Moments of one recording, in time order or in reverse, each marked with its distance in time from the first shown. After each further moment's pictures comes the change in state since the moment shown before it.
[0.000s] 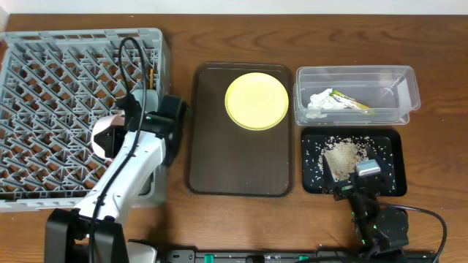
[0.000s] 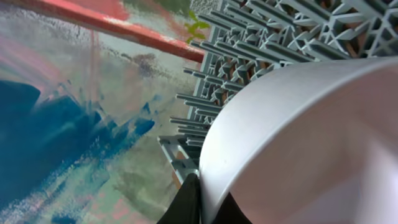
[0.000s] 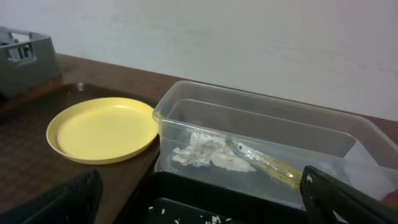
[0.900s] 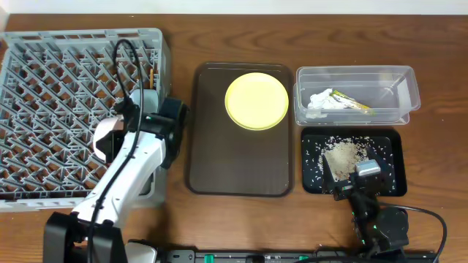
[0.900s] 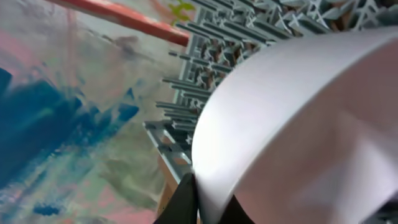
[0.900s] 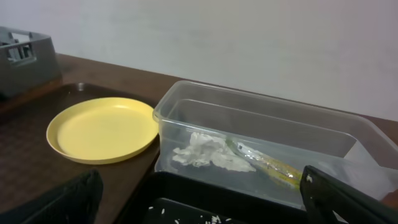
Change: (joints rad) left arm -0.010 -0.013 0.014 -0.101 0.105 -0.089; right arm 0.000 0.000 0.000 0.000 0.000 0.000
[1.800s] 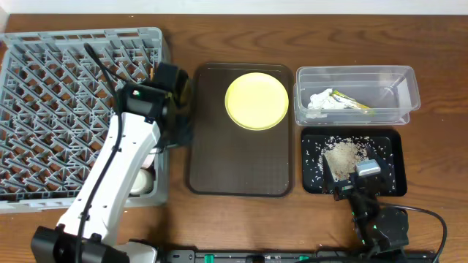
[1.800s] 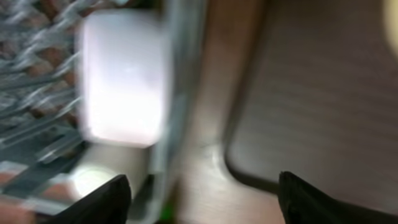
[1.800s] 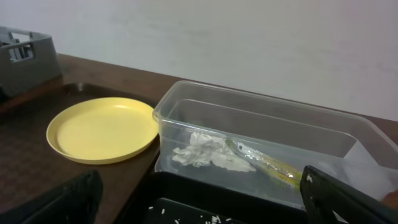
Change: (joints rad) left arm -0.011 0.021 0.381 -0.135 0.984 0.054; right arm 0.000 0.000 0.000 0.000 0.000 0.000
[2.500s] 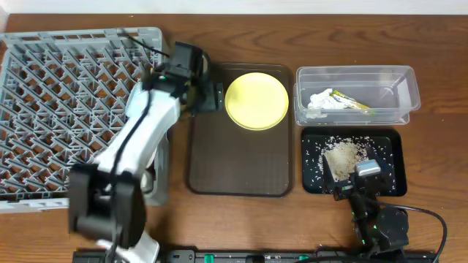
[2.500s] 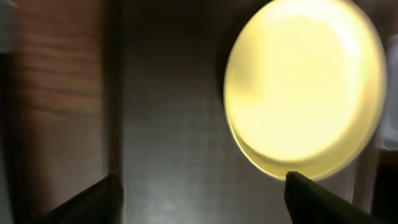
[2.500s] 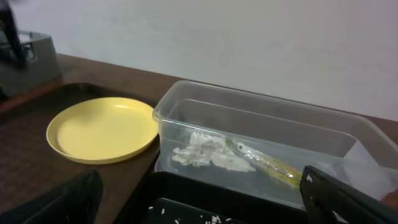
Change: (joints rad) left arm -0.003 0.270 -0.028 0.583 0.259 0.113; right arm 0.000 0.000 0.000 0.000 0.000 0.000
